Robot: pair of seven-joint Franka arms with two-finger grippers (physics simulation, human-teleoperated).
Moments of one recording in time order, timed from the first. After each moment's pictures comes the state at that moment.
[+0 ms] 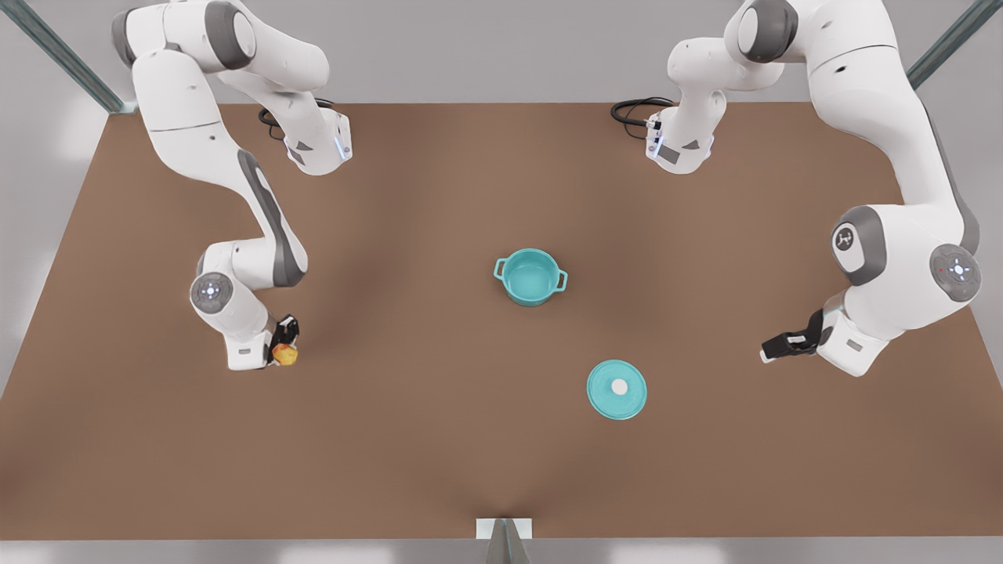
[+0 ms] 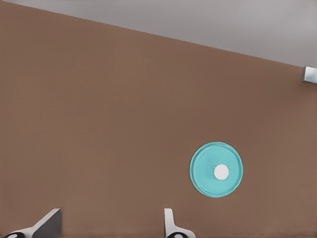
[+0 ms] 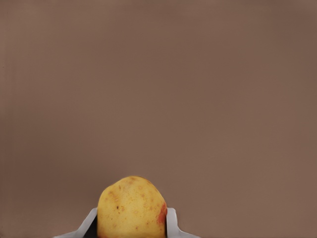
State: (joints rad) left arm -0.05 0.38 0.10 -1.45 -0.16 1.87 -0.09; right arm -0.06 0.43 0.14 -2.00 -0.13 2.48 -0.76
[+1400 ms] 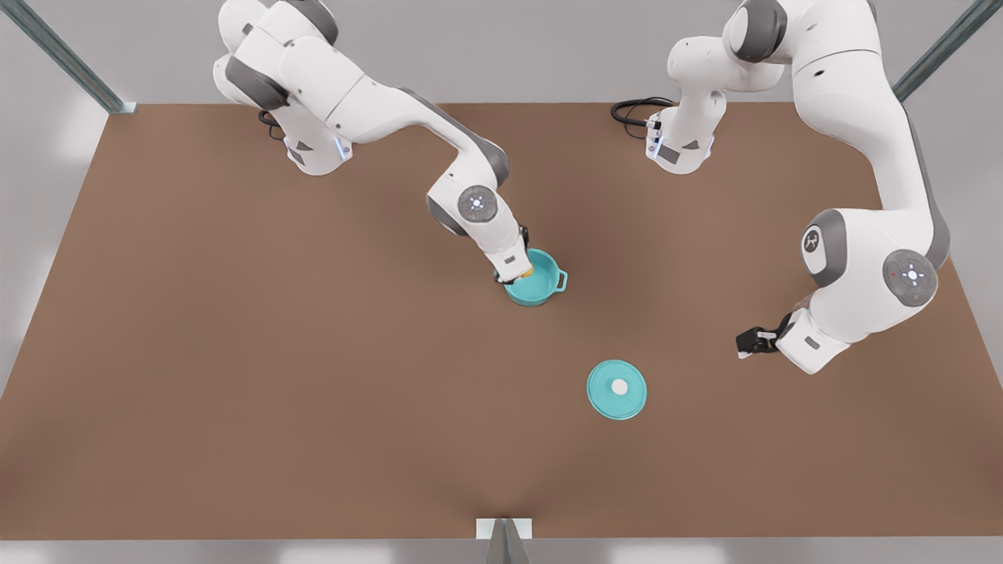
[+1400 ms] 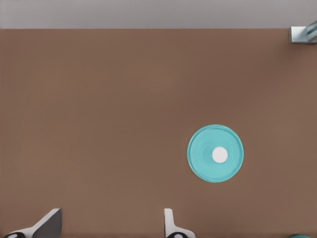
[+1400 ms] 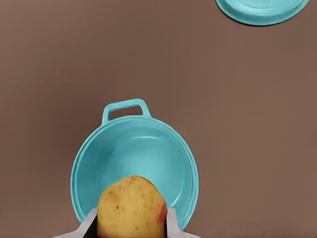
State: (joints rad) left arm -0.13 0.39 0.10 -1.46 -0.10 1.88 0.02; right arm 0.53 0.62 0.41 -1.66 -0.02 2.38 -0.30
